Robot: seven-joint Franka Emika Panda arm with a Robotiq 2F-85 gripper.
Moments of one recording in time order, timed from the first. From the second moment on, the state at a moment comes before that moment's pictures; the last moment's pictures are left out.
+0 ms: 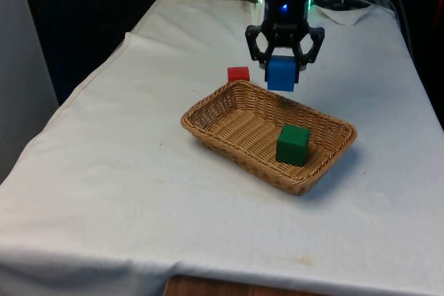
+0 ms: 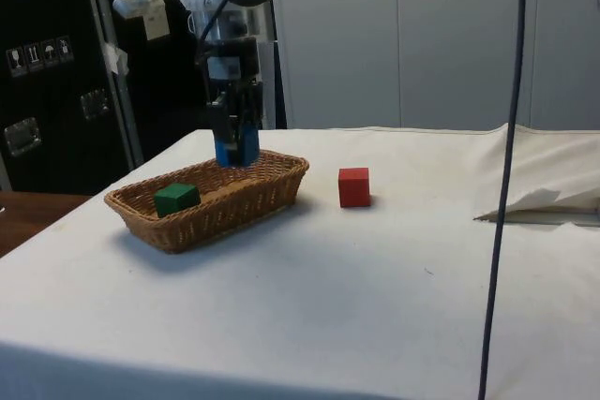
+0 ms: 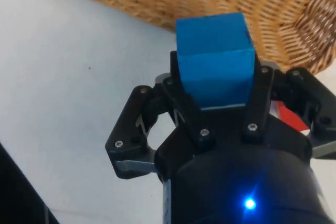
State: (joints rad) arm 0.30 0.33 -0.30 -2.10 0.14 2.44 -0.07
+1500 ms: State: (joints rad) arm 0.27 0.54 -0.37 -1.99 0.24 2.50 -0.34
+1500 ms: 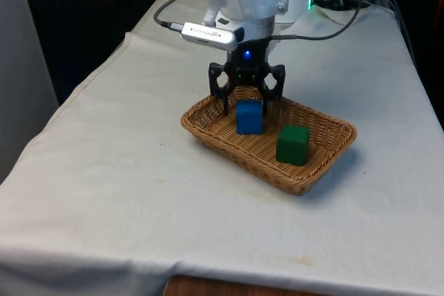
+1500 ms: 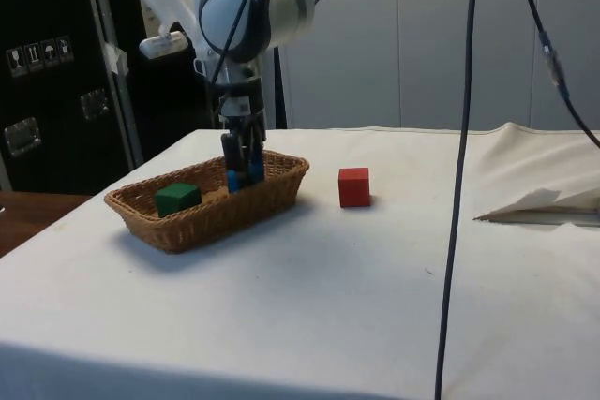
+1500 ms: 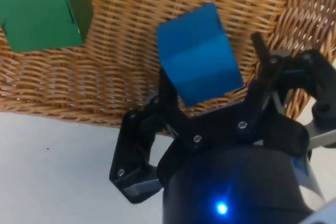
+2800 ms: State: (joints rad) arm 0.30 0.42 -0.37 -1.95 0.19 2.35 -0.38
